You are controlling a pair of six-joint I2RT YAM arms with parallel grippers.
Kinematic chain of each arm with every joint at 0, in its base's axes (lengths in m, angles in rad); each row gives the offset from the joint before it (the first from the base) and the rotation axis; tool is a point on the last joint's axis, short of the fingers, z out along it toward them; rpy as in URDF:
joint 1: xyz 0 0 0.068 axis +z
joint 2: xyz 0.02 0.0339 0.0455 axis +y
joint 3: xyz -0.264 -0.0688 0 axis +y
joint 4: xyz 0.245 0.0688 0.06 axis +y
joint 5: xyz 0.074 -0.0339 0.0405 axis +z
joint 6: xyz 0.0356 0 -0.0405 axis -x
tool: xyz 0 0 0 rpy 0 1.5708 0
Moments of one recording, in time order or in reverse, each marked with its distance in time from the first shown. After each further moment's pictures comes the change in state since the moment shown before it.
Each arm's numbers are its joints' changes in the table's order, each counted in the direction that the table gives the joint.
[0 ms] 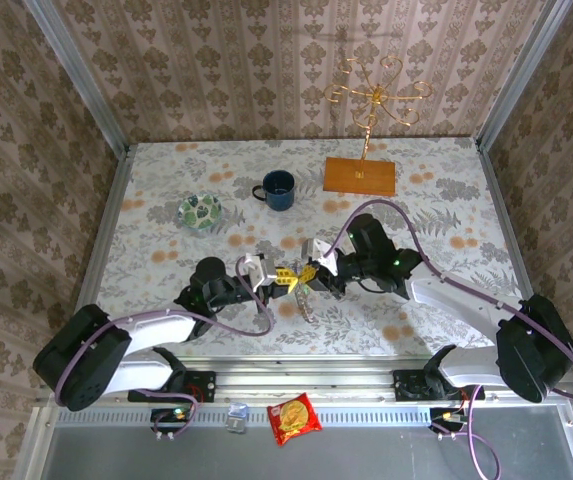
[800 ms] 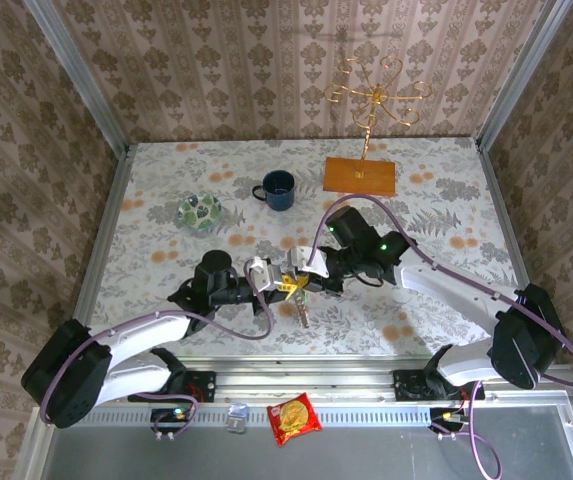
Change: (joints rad) left arm -0.002 -0.112 -0.085 0.411 -0.016 -0.189; right arm 0.078 0.080 -0.230 0.364 -0.126 0.235
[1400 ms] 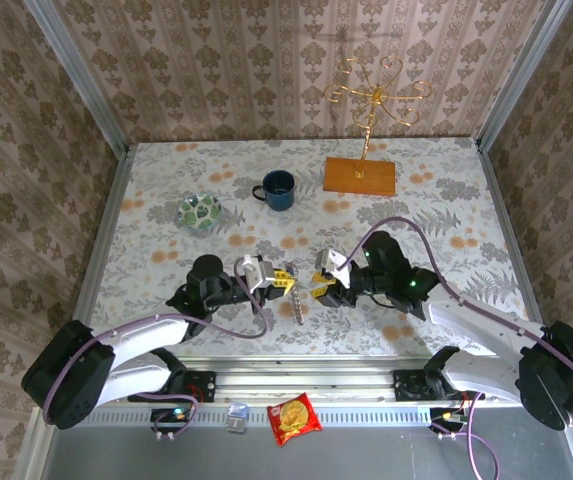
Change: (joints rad) left arm 0.021 -0.002 0.066 -0.211 -0.004 0.114; right arm -0.075 -0.271 0.417 -0.444 0.021 -0.307
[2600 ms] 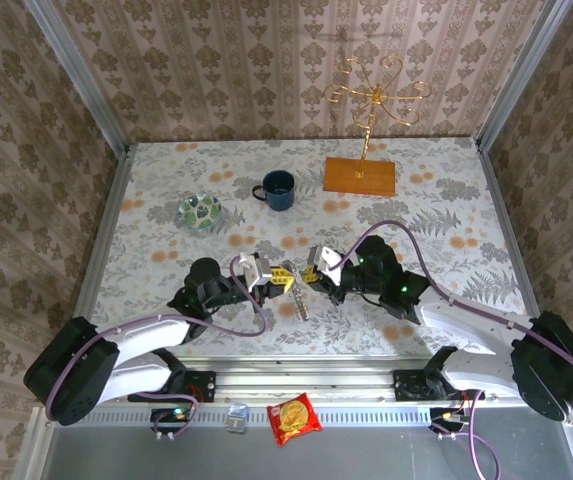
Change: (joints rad) left arm 0.000 0.018 0.027 -0.097 0.024 0.079; right arm 0.071 0.048 0.016 -0.200 -0.149 -0.028
